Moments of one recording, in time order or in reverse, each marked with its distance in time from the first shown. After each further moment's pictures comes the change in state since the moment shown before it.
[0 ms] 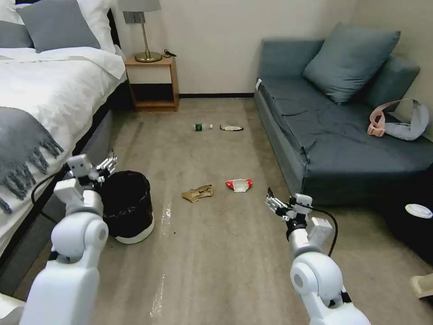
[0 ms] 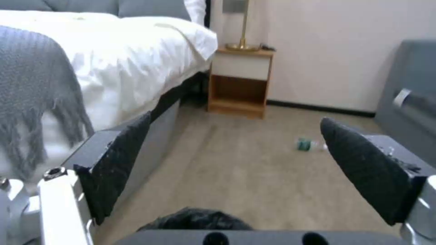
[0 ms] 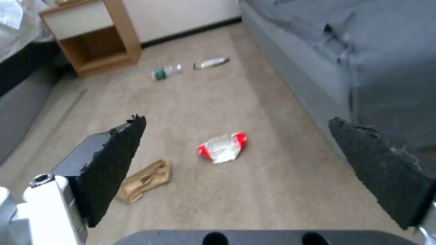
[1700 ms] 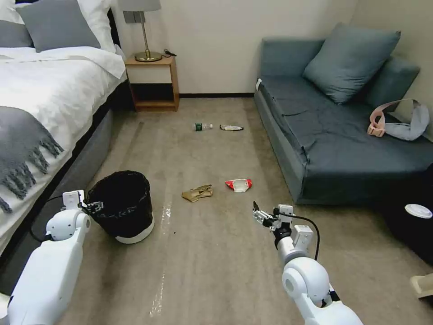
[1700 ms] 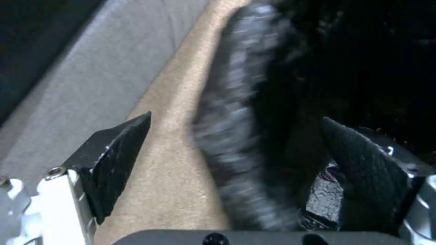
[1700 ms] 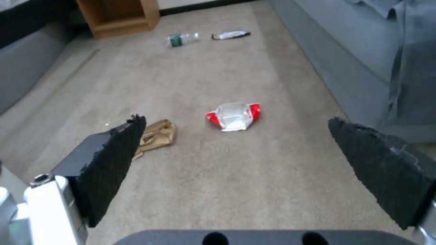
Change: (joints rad) left arm -0.250 0.105 0.062 0.740 0.047 0.247 0.093; right arm -0.043 -0.030 -0.034 -0.182 -0.107 0.153 -0.175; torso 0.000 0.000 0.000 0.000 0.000
